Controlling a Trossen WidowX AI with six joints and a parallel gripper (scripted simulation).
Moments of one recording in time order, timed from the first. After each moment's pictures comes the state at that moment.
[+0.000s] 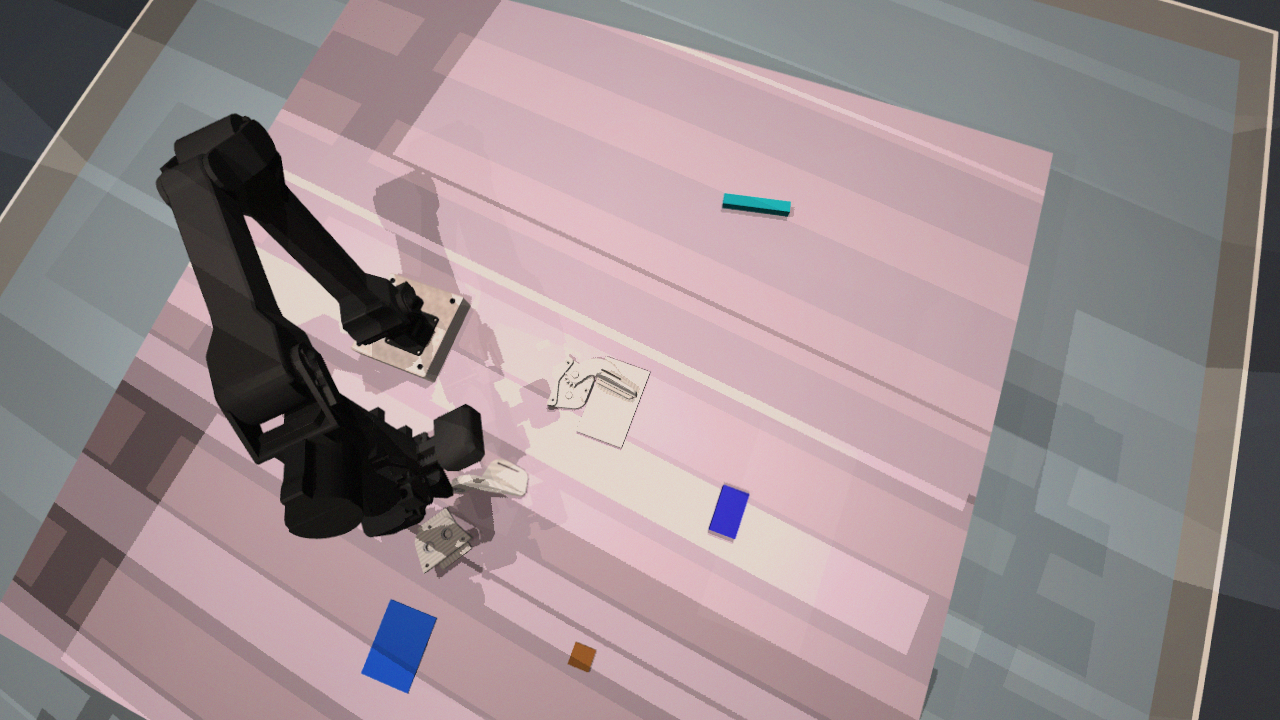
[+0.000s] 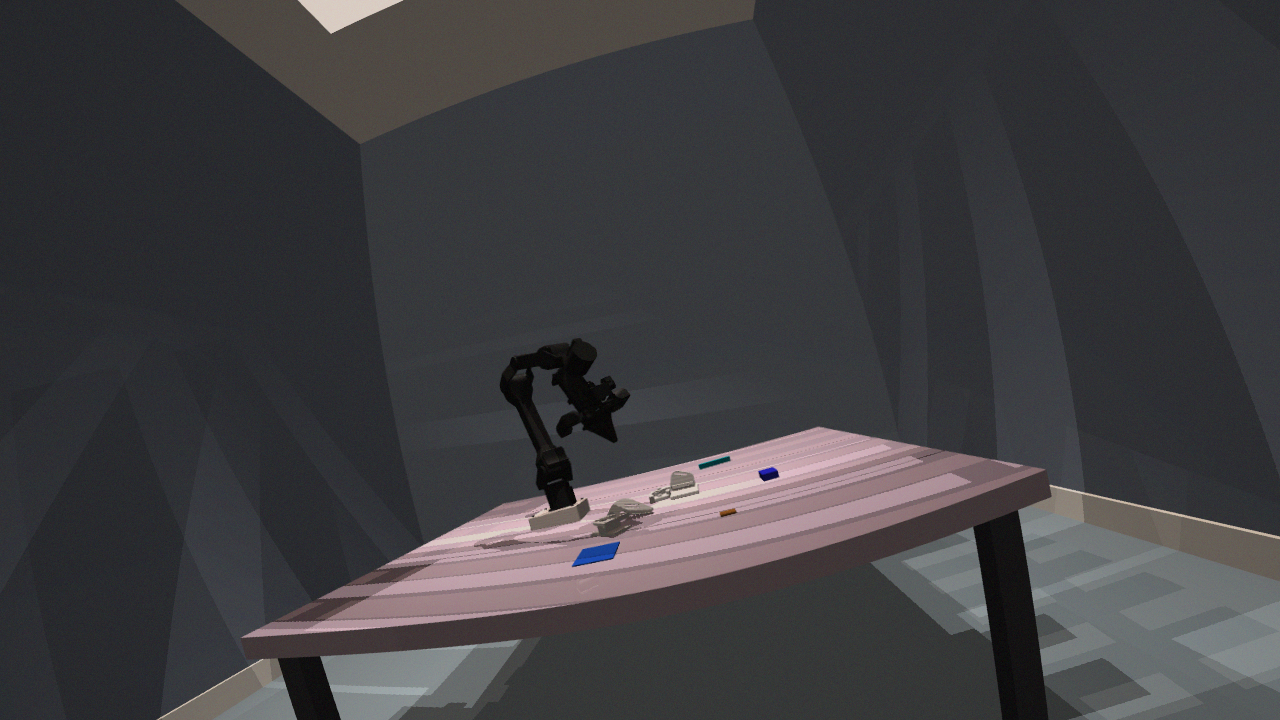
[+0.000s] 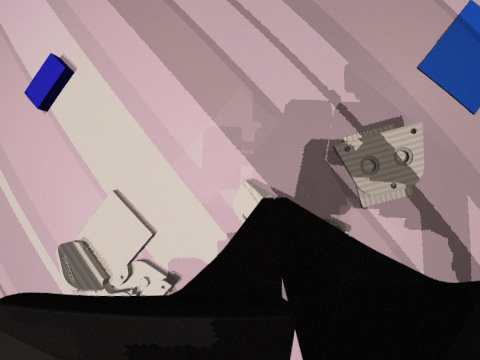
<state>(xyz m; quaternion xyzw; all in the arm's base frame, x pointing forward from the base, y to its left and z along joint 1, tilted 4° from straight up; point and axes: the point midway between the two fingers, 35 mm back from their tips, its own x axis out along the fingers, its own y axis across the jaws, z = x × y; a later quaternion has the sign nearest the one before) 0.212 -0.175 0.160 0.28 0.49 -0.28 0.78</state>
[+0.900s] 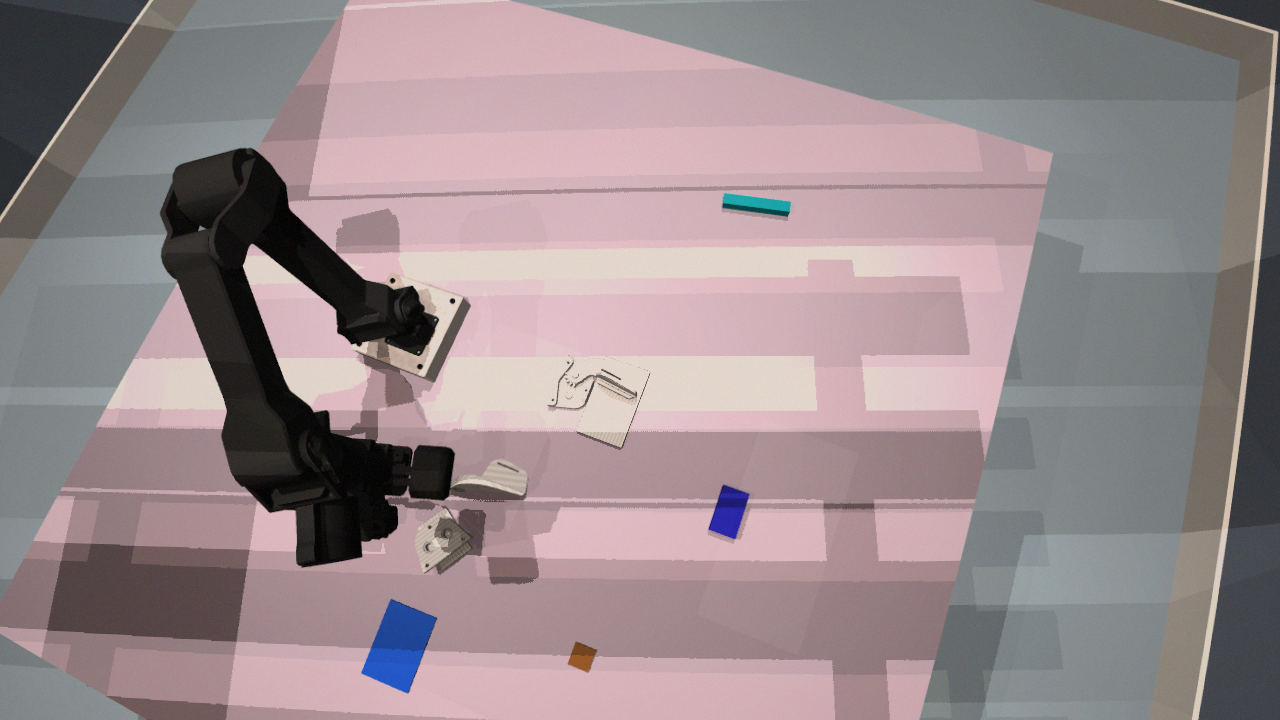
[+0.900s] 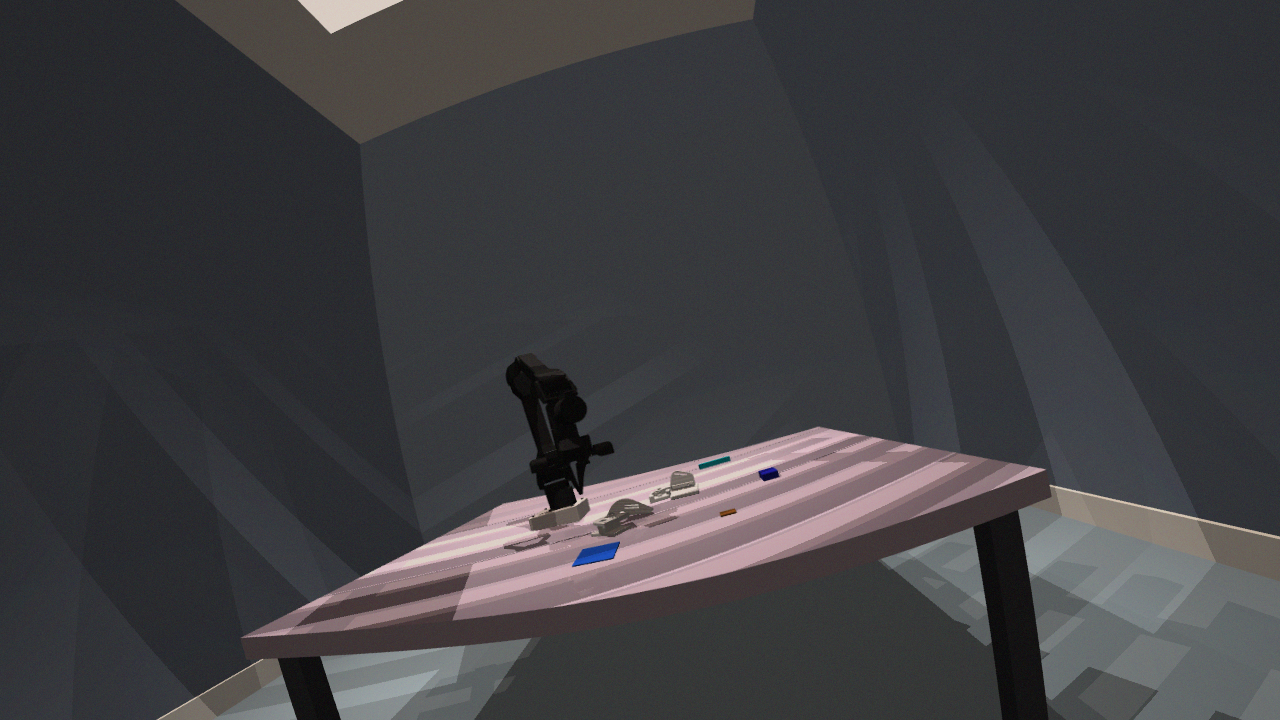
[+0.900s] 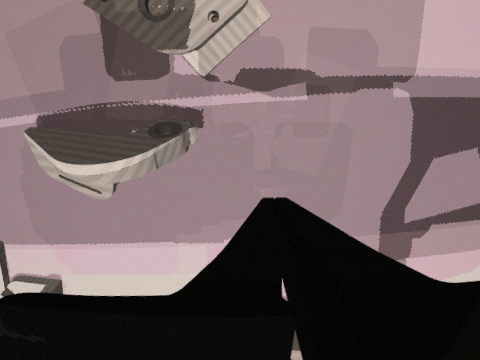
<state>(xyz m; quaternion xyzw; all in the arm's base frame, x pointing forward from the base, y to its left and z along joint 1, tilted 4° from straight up) 0.116 -0.192 0.072 0.40 0.59 -0.42 0.56</state>
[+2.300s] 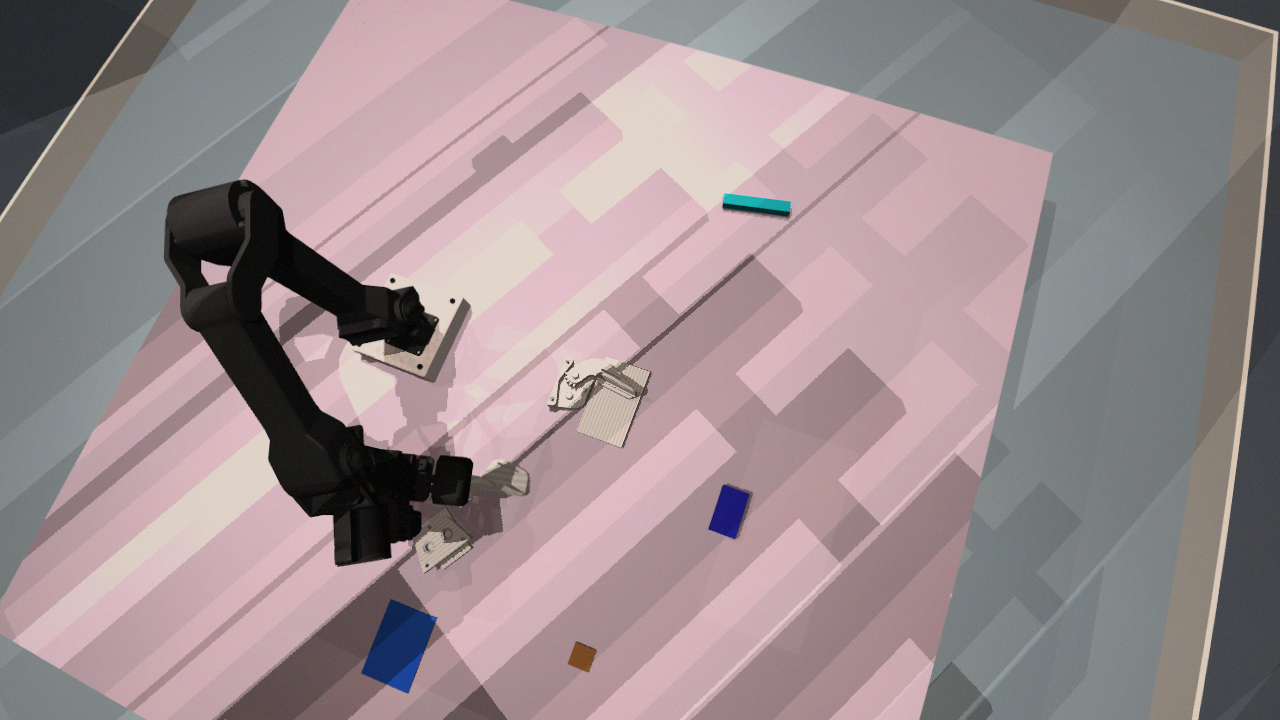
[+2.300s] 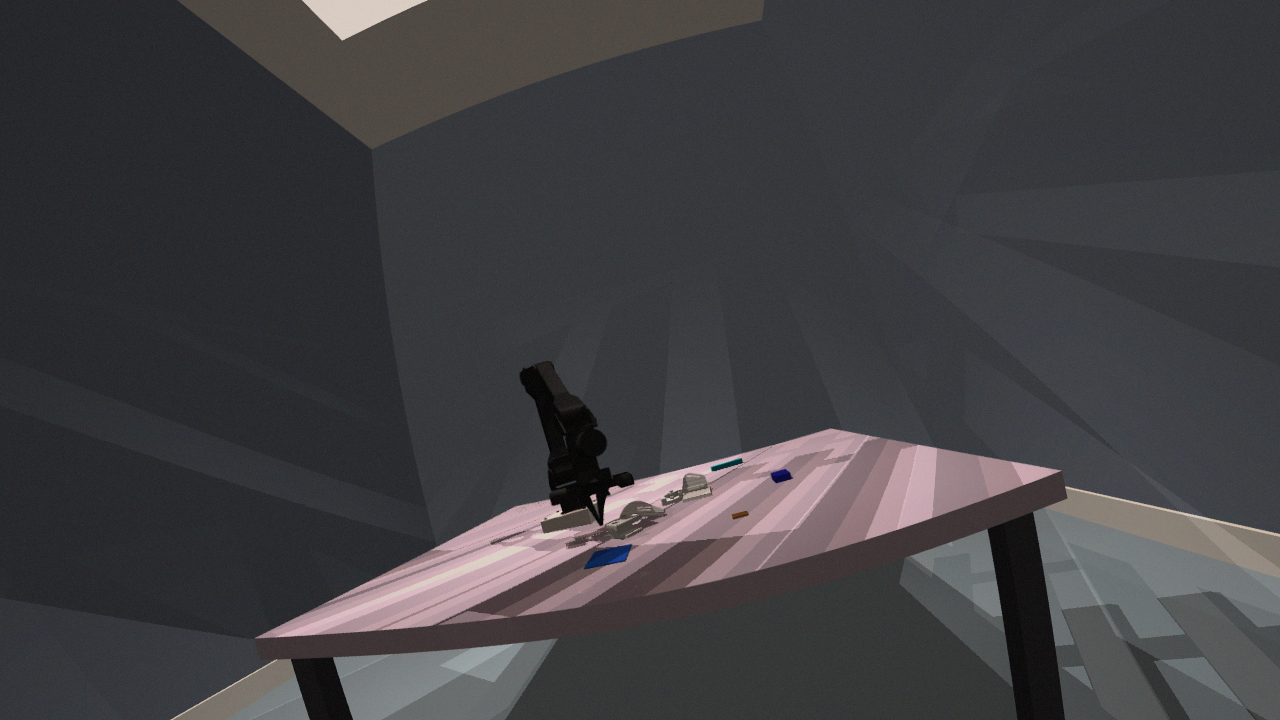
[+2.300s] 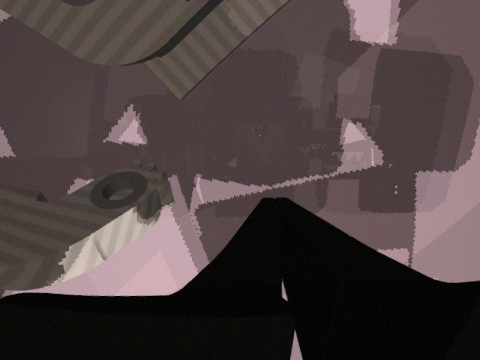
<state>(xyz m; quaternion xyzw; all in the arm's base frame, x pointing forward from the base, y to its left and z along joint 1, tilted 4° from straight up) 0.115 -0.196 0.005 0.41 0.59 -0.43 0.56</state>
